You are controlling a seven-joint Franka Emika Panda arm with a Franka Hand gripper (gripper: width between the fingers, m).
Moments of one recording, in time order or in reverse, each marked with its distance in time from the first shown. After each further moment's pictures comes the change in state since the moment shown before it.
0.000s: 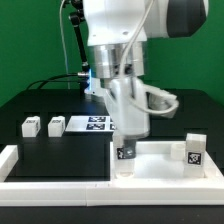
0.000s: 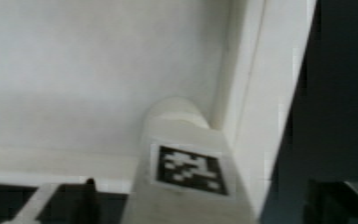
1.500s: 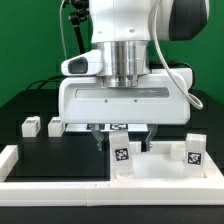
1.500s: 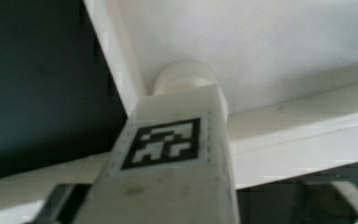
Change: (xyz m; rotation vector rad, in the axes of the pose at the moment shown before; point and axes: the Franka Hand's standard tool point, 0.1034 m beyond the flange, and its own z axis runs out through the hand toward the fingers) arm 0.004 0.002 0.002 -0.004 0.045 -1.101
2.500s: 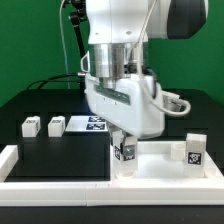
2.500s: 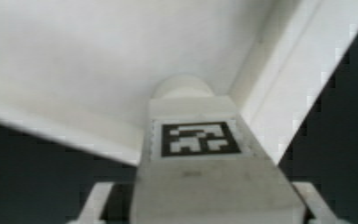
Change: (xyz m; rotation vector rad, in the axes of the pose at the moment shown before) arm -0.004 0.003 0.002 -0.026 -0.058 1.152
